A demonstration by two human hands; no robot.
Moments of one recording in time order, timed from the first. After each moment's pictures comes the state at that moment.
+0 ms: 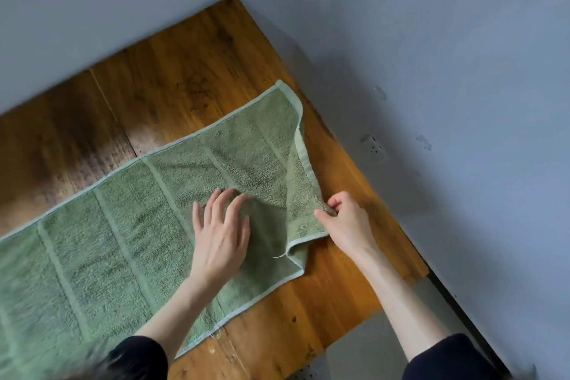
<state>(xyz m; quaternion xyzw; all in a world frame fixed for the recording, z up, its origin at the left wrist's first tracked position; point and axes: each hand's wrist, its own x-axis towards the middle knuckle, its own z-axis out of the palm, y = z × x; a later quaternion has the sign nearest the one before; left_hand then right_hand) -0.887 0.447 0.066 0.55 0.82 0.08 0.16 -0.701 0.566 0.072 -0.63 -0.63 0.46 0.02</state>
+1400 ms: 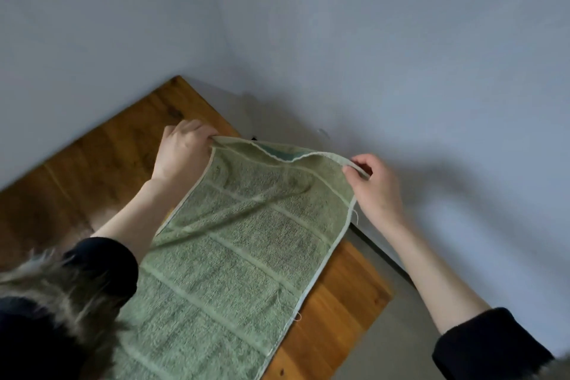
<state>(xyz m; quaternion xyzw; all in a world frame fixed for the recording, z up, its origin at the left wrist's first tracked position) -0.945 0.660 0.157 0.69 0.71 0.13 0.01 -0.647 0.663 0.152 -0.66 -0.60 0.36 0.28</state>
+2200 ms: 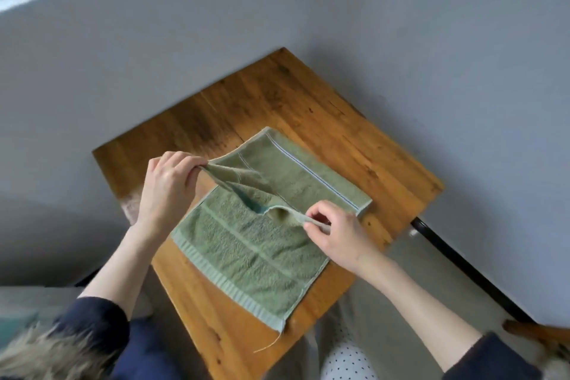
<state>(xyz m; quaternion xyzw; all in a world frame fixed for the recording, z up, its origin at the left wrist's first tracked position) -1.098 0.268 0.231 0.66 0.72 0.22 -0.06 -0.805 0.298 0.226 -0.45 -0.78 0.42 0.16</state>
